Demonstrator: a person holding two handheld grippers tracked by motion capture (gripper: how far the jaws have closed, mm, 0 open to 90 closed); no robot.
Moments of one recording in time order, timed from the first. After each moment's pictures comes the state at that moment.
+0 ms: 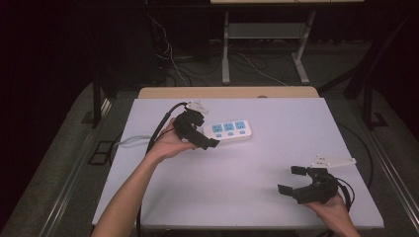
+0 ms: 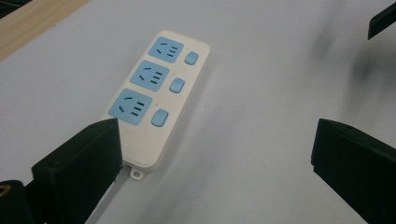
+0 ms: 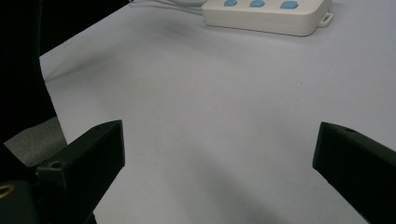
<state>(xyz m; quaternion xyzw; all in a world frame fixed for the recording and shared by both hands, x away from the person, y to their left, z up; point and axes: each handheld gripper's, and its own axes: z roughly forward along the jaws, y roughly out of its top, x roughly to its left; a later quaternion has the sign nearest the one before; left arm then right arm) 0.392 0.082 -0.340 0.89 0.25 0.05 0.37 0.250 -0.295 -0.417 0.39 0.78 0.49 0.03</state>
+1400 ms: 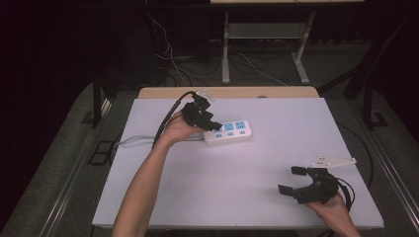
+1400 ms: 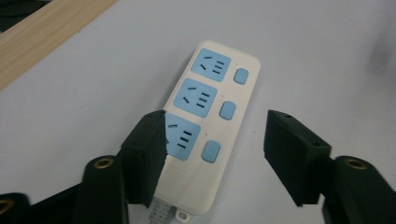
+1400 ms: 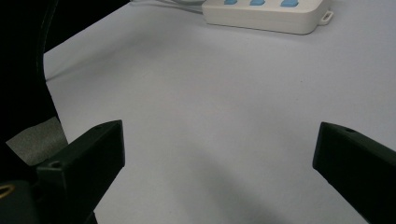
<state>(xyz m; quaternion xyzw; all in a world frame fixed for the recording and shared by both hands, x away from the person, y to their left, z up) 0.451 0.066 -0.358 0.89 0.27 0.06 0.36 0.250 -0.296 -0.417 0.39 0.78 0.49 0.03</state>
